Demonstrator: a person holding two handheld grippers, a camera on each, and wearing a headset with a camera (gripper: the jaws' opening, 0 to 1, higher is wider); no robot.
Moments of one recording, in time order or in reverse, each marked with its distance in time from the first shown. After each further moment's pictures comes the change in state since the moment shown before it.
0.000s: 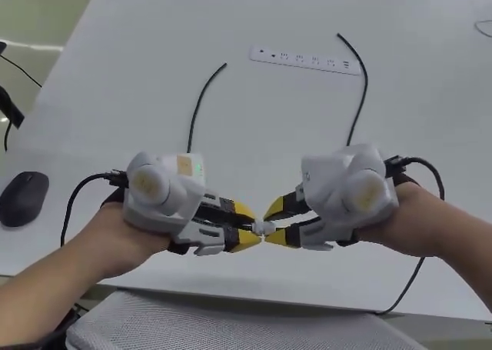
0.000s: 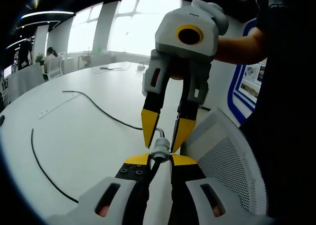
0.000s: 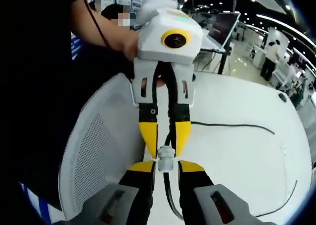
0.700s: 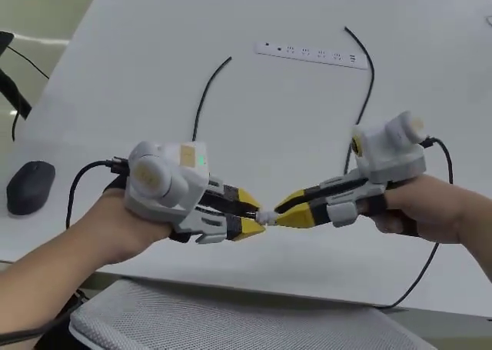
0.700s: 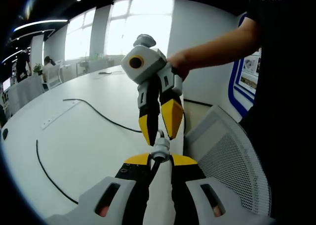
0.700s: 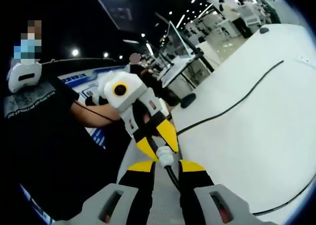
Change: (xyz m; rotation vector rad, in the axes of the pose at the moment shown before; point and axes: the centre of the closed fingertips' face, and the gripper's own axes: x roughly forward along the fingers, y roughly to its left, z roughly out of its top) left arm -0.003 -0.001 0.008 0.078 0.005 0.019; right arm -0.016 -0.001 0.004 0.628 -0.378 0.355
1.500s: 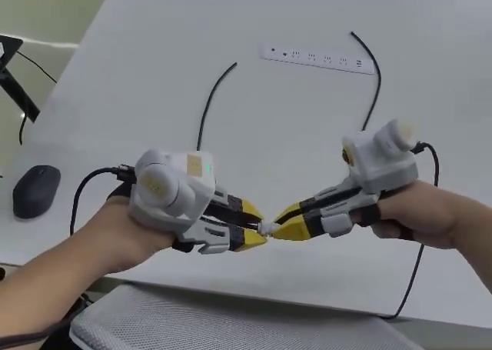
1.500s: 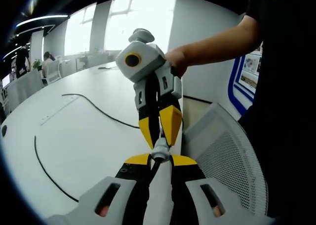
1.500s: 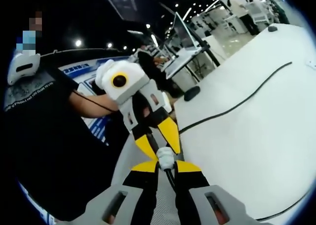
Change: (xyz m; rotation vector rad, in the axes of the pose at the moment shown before) left arm 0.003 -0.003 -0.005 -0.027 0.044 -0.009; right arm 0.010 0.005 -0.007 -0.072 0.088 0.008
